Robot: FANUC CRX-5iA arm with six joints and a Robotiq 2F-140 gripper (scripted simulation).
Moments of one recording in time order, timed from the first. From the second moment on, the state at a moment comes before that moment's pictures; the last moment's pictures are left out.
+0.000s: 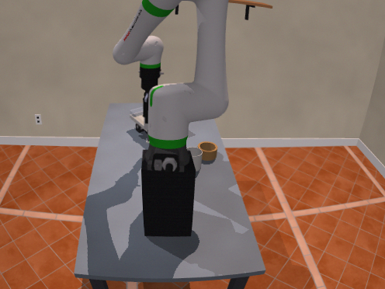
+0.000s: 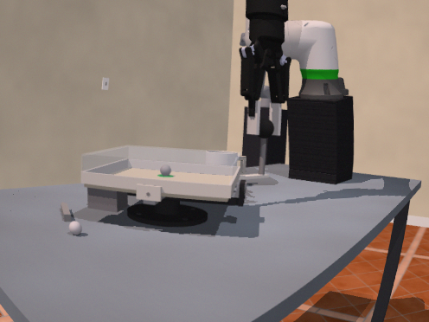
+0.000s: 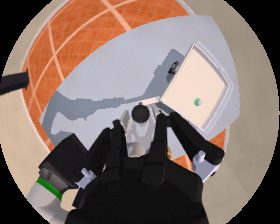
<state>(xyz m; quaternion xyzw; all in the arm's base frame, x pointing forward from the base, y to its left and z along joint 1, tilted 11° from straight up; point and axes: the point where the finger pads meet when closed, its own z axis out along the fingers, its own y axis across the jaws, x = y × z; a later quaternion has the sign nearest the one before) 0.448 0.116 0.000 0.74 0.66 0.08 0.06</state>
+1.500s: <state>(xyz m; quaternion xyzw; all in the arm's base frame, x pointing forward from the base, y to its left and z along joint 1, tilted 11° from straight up) 0.440 0.115 0.040 0.74 0.66 0.08 0.06</state>
